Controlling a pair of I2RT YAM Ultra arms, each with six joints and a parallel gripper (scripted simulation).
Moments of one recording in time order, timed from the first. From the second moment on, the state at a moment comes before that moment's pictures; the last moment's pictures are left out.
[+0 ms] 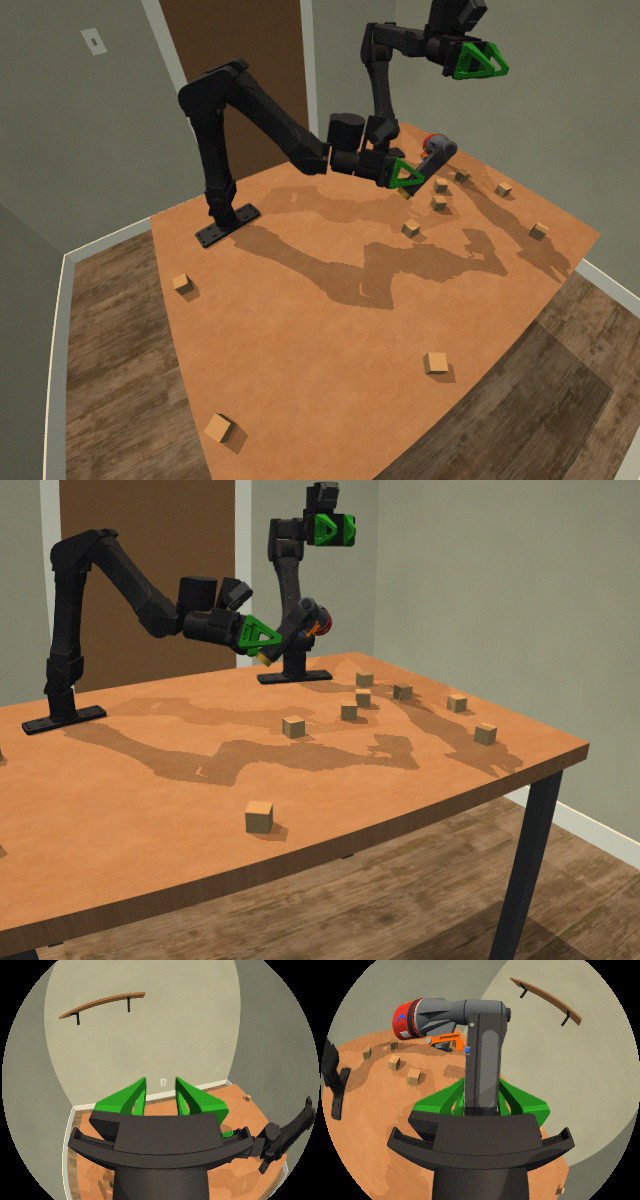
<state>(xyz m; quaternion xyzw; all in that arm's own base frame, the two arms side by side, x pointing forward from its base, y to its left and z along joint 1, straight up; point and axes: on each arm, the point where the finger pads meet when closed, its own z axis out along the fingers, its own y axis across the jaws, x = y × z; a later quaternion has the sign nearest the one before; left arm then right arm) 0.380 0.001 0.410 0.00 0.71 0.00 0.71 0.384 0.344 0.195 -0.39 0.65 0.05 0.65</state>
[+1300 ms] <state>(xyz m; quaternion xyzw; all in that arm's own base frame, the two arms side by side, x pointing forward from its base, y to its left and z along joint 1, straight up) 0.380 0.001 0.410 0.00 0.71 0.00 0.71 0.228 0.265 0.224 -0.80 0.42 -0.05 0.42</state>
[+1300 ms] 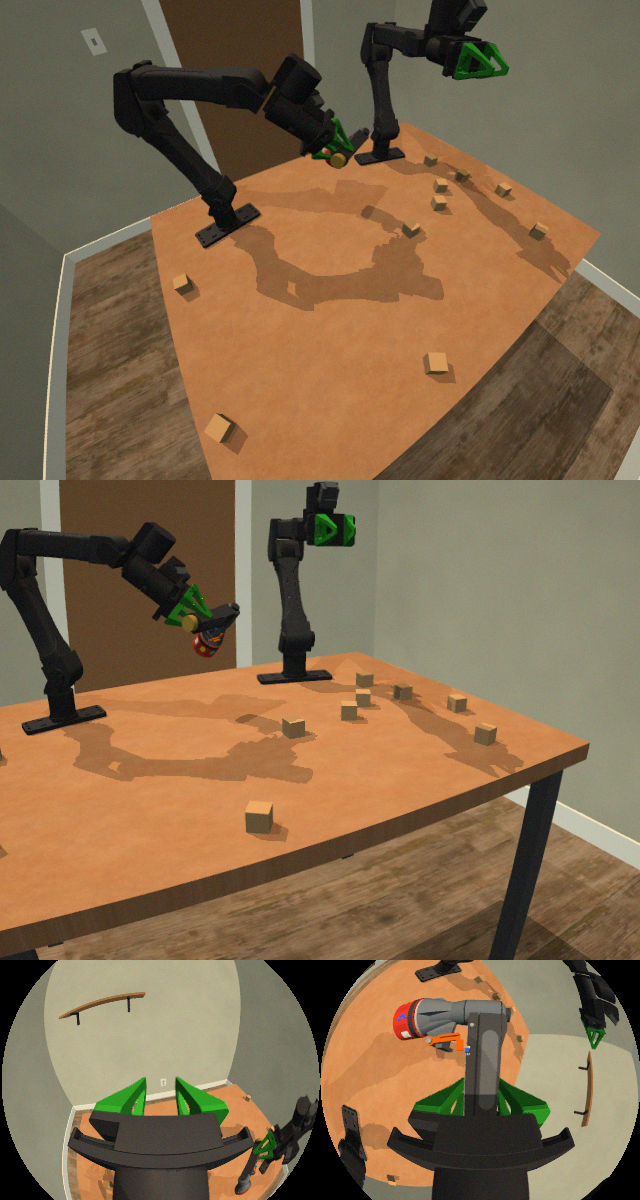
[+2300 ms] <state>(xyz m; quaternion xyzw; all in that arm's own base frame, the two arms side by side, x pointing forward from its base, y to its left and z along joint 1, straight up) 0.380 0.001 0.410 0.00 0.71 0.00 0.71 0.205 0.283 0.064 -0.94 0.25 0.22 0.01</state>
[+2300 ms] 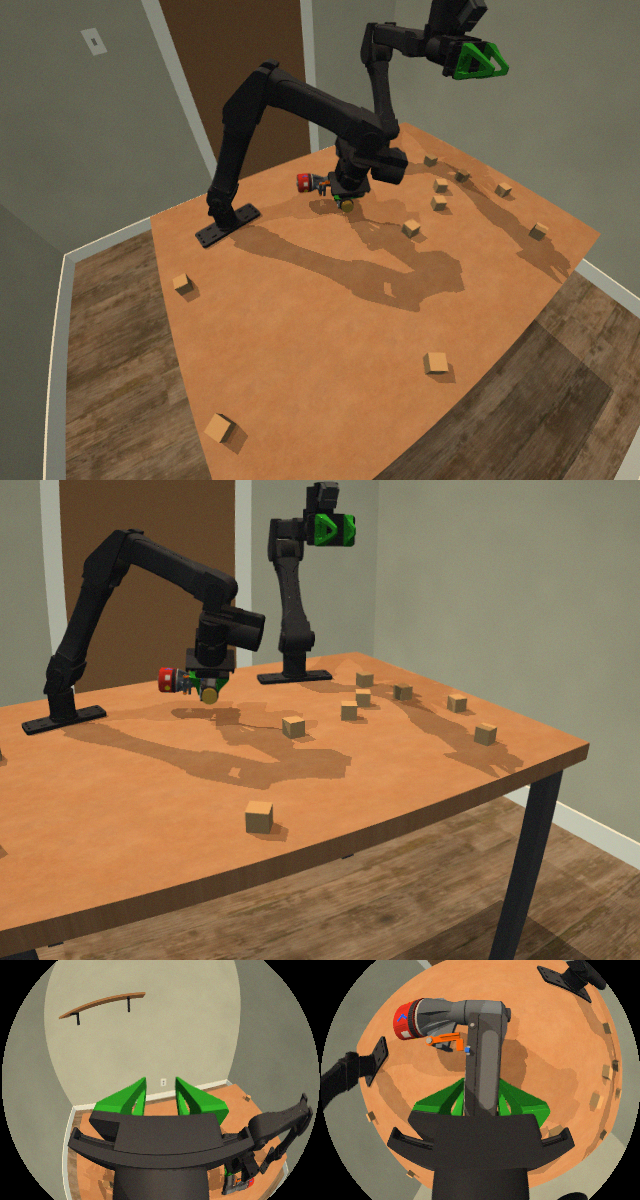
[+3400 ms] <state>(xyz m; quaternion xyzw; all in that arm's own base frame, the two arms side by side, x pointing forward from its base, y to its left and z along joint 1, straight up) 0.380 0.001 0.410 0.00 0.71 0.00 0.71 0.199 0.278 0.031 -0.94 0.25 0.24 -0.01</state>
